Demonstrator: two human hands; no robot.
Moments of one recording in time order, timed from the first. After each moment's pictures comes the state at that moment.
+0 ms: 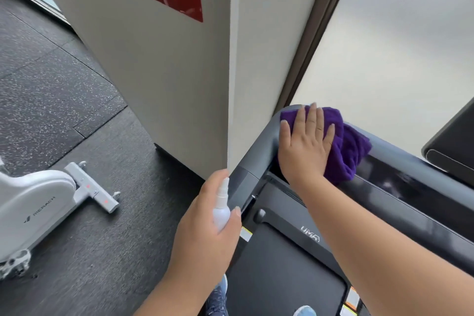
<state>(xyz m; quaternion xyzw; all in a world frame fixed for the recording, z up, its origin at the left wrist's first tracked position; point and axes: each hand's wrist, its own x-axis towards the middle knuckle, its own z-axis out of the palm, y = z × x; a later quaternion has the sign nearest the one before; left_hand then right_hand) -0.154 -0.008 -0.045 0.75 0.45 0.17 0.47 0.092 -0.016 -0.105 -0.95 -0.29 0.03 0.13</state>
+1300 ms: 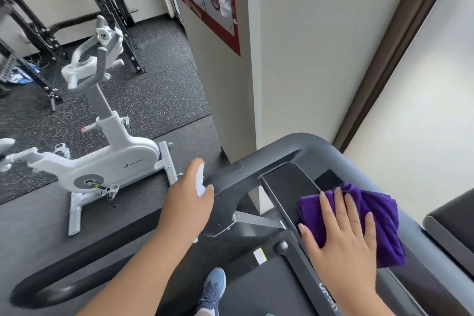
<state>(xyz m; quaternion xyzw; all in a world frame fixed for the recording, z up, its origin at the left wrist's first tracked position) -0.100 -0.091 0.008 0.64 0.70 0.19 0.26 0.148 -0.215 -0.114 -0.84 -0.54 -0.01 0.09</state>
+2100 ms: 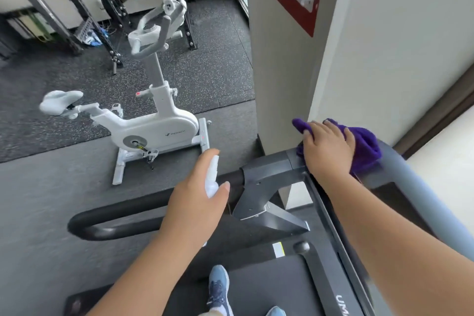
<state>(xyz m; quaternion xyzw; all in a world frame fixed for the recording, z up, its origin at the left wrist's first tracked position) -0.150 -0.132 0.016 0.58 0.73 0.24 0.26 0.096 0.001 -0.081 -0.76 -0.61 0.08 0.21</state>
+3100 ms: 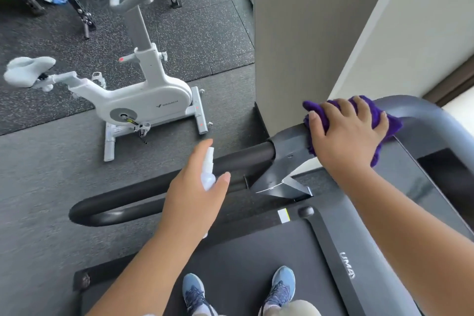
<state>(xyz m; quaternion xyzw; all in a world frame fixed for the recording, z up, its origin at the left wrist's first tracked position) -0.238 -0.126 -0.045 0.55 0.74 0.22 0.32 0.029 -0.030 -0.098 -0.79 -0.59 0.00 0.15</state>
